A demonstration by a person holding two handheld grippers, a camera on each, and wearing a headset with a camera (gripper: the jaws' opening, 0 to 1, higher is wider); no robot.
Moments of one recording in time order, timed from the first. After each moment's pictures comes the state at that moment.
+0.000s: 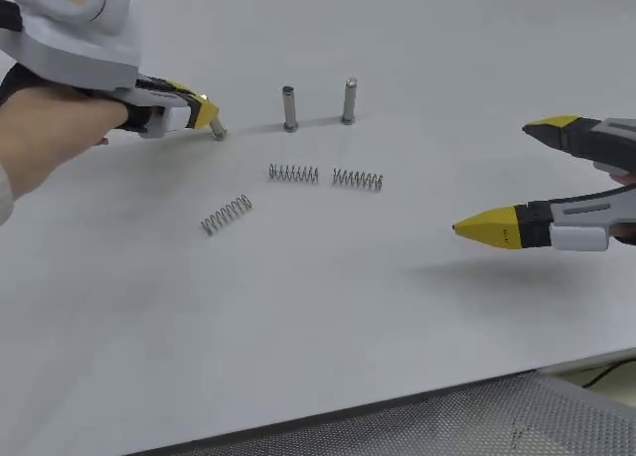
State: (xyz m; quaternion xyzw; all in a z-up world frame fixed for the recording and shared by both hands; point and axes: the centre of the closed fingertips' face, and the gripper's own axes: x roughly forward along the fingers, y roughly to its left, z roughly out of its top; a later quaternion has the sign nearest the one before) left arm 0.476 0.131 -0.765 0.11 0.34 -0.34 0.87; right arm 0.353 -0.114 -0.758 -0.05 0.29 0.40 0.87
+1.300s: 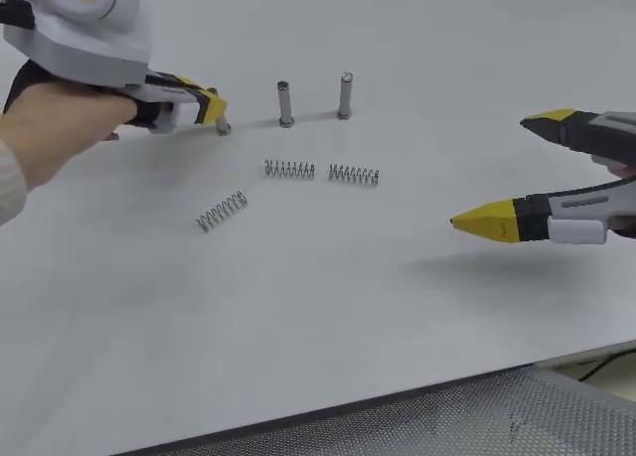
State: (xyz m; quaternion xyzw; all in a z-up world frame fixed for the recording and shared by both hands) left arm 0.465 0.116 -0.766 0.11 0.34 -0.36 0.86; right arm 0.352 -0.112 -0.758 -0.05 0.29 0.40 0.87
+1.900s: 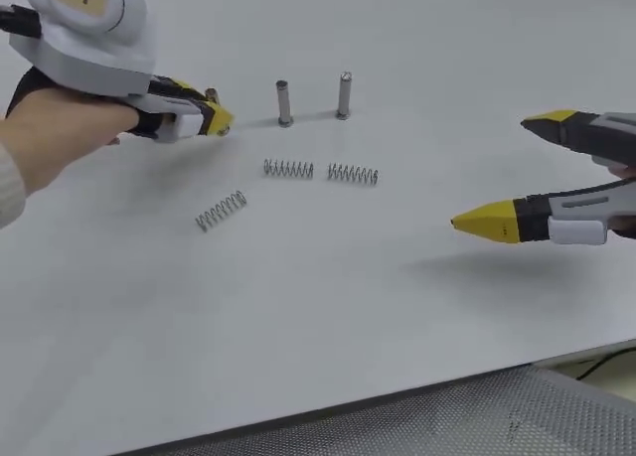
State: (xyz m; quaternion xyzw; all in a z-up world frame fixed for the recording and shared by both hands) left arm 0.470 0.117 -0.775 0.13 0.34 -0.37 0.86; right arm 0.349 -0.112 -0.758 -0.05 0.29 0.40 0.87
